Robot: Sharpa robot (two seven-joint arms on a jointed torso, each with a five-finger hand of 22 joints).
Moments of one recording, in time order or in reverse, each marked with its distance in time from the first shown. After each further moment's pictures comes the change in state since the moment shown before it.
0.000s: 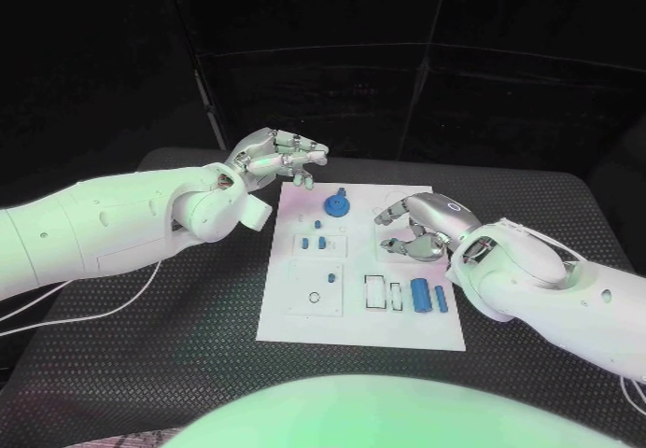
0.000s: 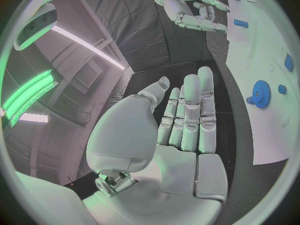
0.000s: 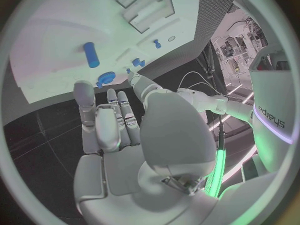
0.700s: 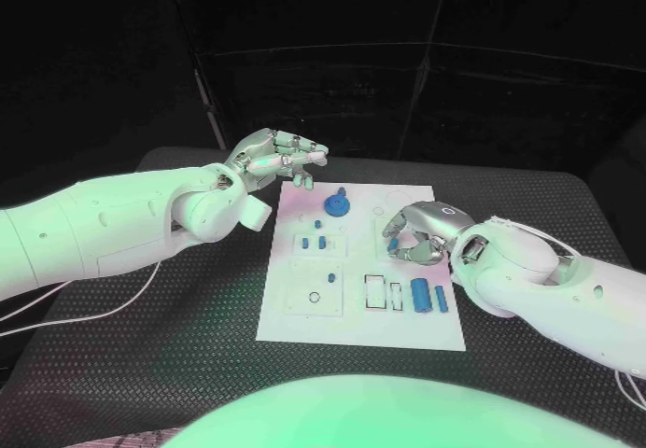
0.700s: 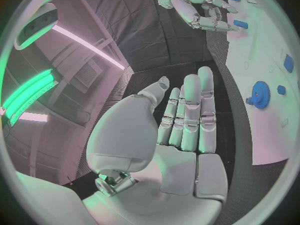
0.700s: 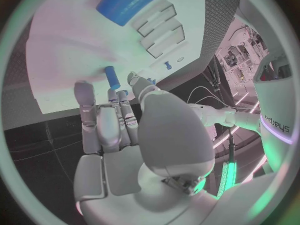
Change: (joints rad) left arm 0.000 0.000 0.000 0.000 0.000 0.006 -0.002; left_hand 0.000 0.000 -0.003 0.003 0.000 0.000 0.000 0.000 0.000 0.000 0.000 0.000 0.000 0.000 0.000 0.000 -0.001 0.000 0.000 0.000 0.000 -0.001; right arm 0.004 0.022 0.003 -0.040 -0.049 0.161 -0.068; right_hand 0.036 0.036 -0.053 0.012 0.006 0.015 0.004 0.006 0.001 -0.005 -0.005 0.043 -0.001 0.000 0.000 -0.004 -0.007 0.000 0.006 -0.006 -0.007 0.001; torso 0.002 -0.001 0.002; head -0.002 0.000
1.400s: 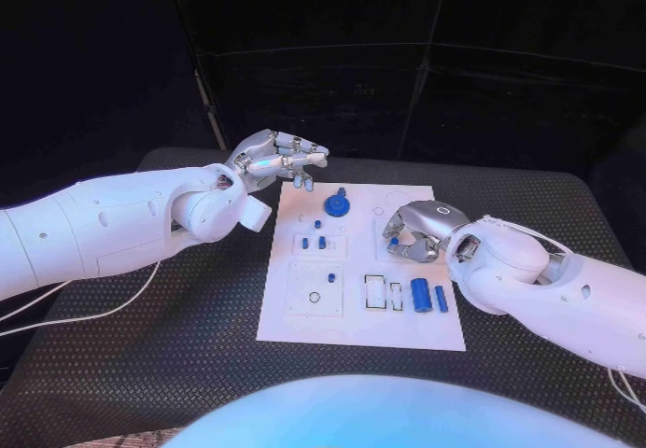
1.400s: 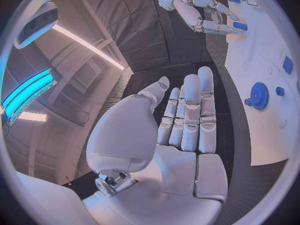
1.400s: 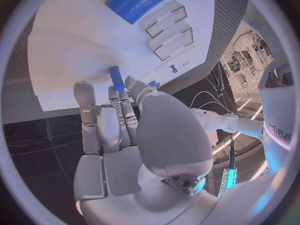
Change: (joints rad) left arm 0.000 -0.001 0.000 -0.001 0.000 0.011 -0.013; left_hand 0.000 0.000 0.000 0.000 0.000 0.000 0.000 0.000 0.000 0.000 0.000 0.004 0.000 0.000 0.000 0.000 0.000 0.000 0.000 0.000 0.000 -0.001; right arm 0.000 0.030 0.000 -0.029 -0.055 0.015 -0.032; right_hand 0.027 0.038 0.071 0.014 -0.050 0.057 0.014 0.006 0.001 0.057 0.000 0.022 -0.003 0.004 -0.004 0.000 0.010 0.000 0.011 -0.003 0.006 0.014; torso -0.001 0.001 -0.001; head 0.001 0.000
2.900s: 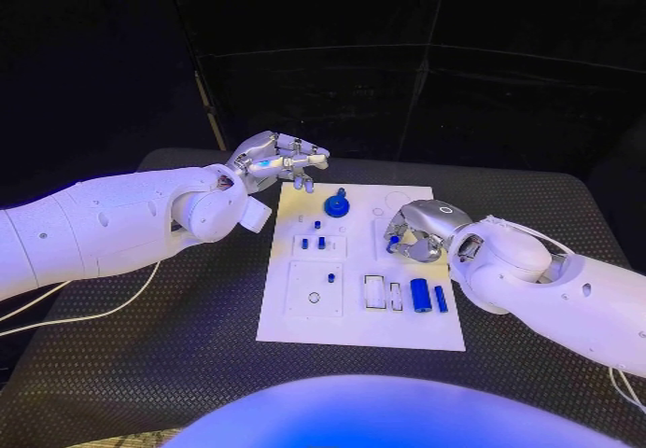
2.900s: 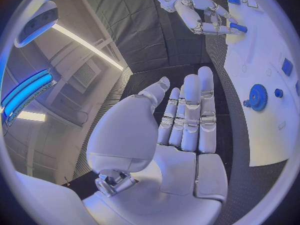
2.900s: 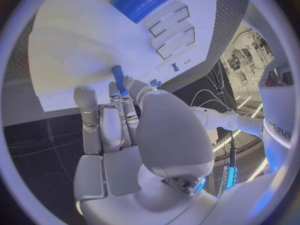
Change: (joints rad) left arm 0.000 0.000 0.000 -0.001 0.000 0.008 -0.013; left_hand 0.004 0.004 0.000 0.000 0.000 0.000 0.000 0.000 0.000 0.000 0.000 0.000 0.000 0.000 0.000 0.000 -0.001 0.000 0.000 0.000 -0.004 -0.002; right arm -0.001 -0.007 -0.001 -0.010 0.028 -0.036 0.032; right_hand 0.024 0.010 0.111 -0.036 -0.035 0.119 -0.038 0.040 0.011 0.159 -0.038 0.018 0.007 0.002 -0.034 0.012 0.016 0.000 0.036 -0.029 0.037 0.054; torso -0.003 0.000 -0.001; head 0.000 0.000
